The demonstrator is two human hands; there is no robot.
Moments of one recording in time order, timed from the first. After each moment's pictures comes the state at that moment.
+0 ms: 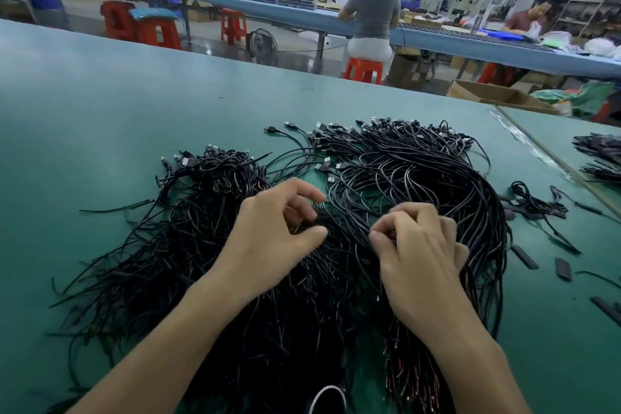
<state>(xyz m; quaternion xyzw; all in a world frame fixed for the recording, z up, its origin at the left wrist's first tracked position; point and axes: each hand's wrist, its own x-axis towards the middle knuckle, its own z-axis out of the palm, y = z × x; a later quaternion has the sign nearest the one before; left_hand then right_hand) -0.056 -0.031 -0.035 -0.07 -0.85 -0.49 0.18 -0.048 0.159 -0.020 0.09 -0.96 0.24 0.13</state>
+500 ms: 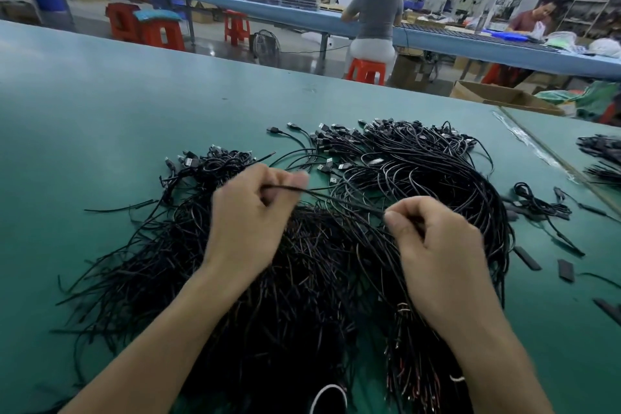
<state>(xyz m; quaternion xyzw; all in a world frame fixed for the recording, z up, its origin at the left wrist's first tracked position) -0.059 -0.037 -0.024 -0.01 -0.79 -0.53 0.30 -0.042 0.164 0.004 0.10 -0.88 0.42 0.17</state>
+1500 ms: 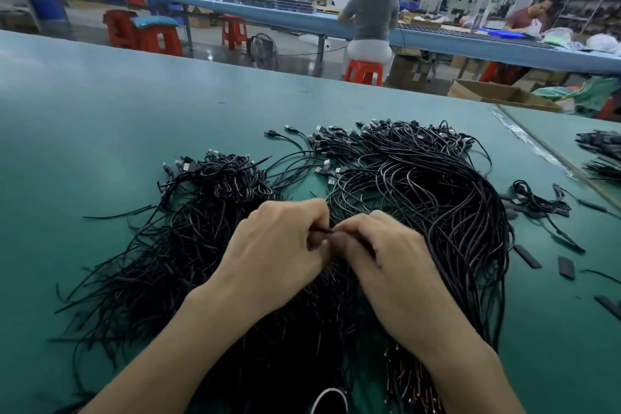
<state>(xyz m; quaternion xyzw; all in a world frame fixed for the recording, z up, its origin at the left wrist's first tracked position) -0.041 -0.017 -0.014 -0.13 -0.92 -0.30 0.20 -0.043 0.146 -0.013 0.22 -0.89 0.38 0.10</state>
